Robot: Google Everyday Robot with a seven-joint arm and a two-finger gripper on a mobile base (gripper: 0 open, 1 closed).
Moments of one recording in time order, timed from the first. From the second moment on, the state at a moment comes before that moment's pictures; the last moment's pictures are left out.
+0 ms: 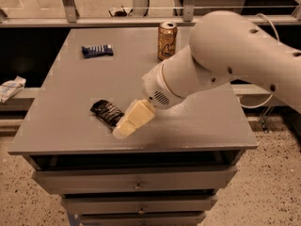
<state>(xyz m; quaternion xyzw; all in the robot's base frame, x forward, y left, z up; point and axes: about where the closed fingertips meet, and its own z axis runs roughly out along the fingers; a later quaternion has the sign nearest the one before) 0.486 0.028 0.872 -0.53 0.76 0.20 0.32</state>
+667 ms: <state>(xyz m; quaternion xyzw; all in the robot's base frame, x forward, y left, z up) 0.500 0.067 0.835 -0.50 0.77 0.22 0.34</state>
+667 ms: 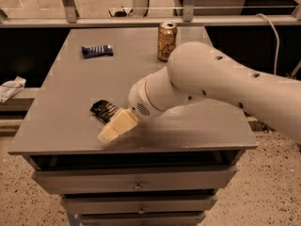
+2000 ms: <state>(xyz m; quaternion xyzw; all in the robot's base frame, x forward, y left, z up) 0.510 0.067 0.824 -0.48 0.78 0.18 0.36</state>
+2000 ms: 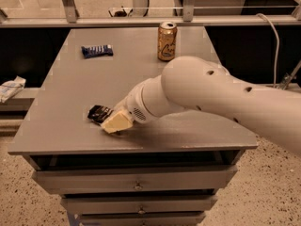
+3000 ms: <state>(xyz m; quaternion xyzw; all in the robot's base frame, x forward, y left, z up) 0.549 0.031 0.931 -0.51 0.74 0.12 0.41</state>
